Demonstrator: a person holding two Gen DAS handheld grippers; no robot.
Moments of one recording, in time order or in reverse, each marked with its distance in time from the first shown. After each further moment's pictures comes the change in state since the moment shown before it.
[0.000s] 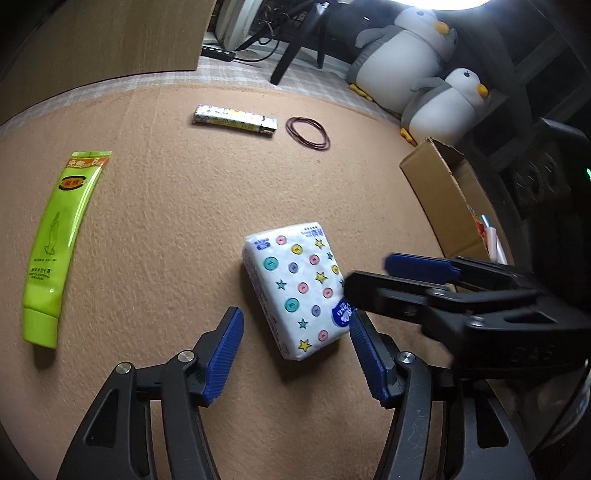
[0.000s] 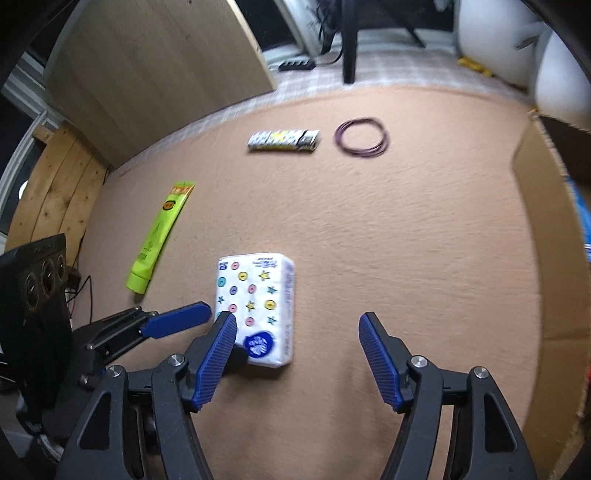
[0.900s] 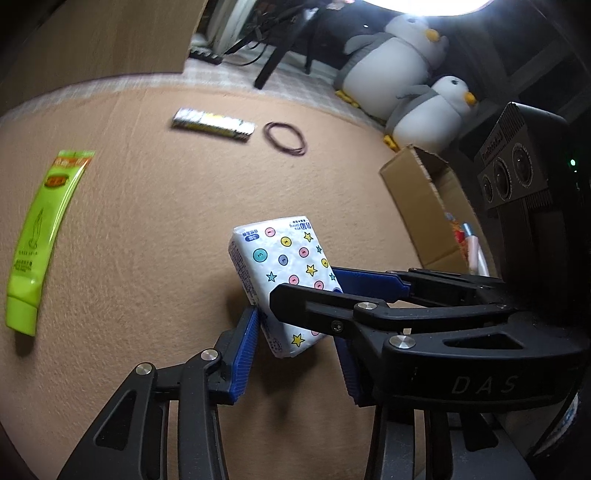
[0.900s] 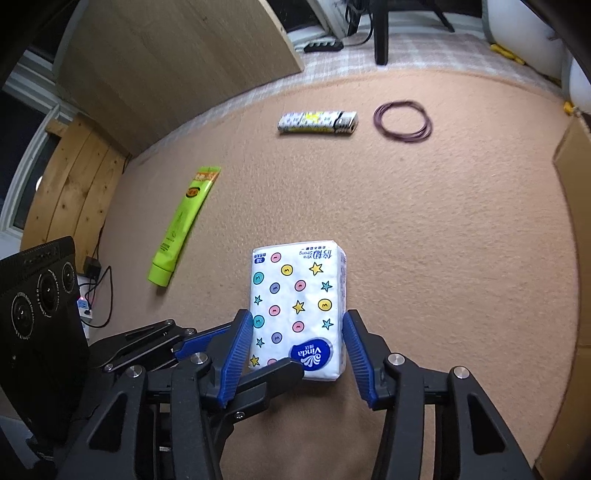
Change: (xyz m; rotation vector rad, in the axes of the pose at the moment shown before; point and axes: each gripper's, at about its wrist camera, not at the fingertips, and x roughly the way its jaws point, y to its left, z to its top) left arm -0.003 -0.024 0.004 -0.027 -0.031 -0.051; right arm -0.002 0.010 0.002 -0.010 0.015 0.066
